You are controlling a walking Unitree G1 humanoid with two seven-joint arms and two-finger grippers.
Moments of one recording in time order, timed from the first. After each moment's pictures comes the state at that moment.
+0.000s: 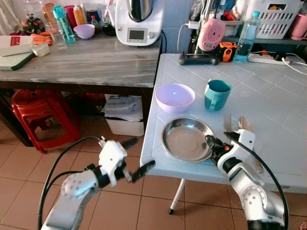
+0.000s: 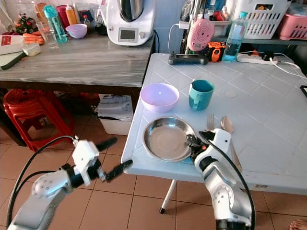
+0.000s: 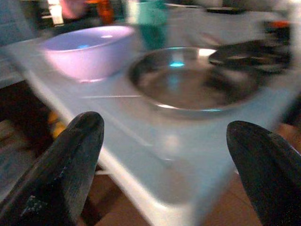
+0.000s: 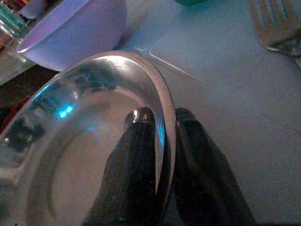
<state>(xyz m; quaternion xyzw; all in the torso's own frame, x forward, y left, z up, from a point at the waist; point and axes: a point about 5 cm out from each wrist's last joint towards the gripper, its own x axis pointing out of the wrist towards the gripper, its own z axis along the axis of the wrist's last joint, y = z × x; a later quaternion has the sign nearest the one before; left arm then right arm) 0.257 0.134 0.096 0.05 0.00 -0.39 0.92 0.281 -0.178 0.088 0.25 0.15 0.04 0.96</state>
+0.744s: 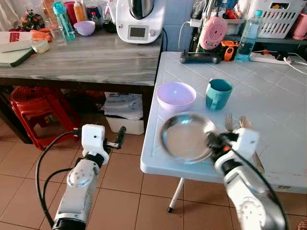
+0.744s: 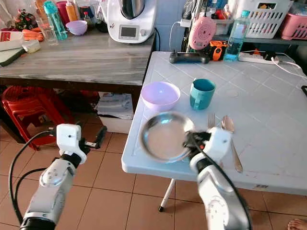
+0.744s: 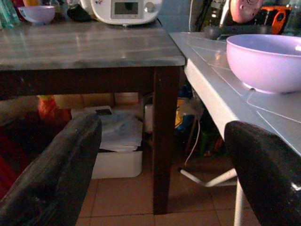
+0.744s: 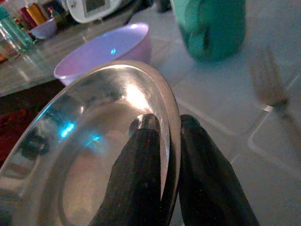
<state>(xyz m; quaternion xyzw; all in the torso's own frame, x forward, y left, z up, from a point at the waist) 0.291 0.160 0.091 -0.01 0.01 -0.10 1.00 0.263 -0.166 0.121 0.17 0.07 0.03 0.98</state>
